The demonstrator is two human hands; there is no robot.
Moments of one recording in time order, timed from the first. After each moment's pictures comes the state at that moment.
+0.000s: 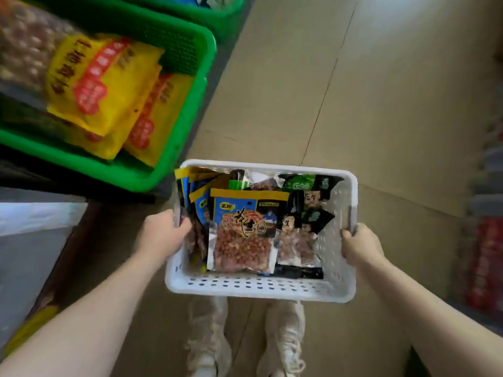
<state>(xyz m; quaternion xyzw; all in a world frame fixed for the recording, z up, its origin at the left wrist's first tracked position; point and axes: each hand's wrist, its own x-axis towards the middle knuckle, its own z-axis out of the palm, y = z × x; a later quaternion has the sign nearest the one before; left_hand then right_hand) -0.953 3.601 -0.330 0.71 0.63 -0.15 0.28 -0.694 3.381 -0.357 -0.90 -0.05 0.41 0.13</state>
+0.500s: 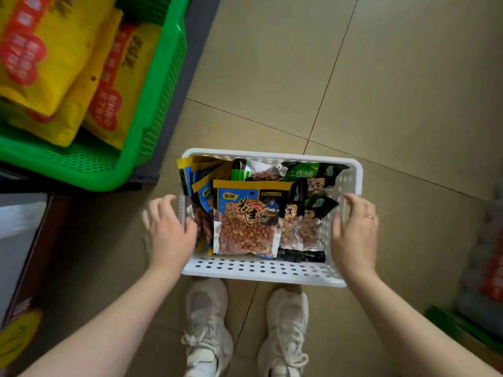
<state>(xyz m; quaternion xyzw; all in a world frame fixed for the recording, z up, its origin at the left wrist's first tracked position) -0.938 3.570 -0.372 0.75 0.62 -0.07 0.22 -0.724 3.405 -0.373 -0.93 -0.17 0.26 0.17</state>
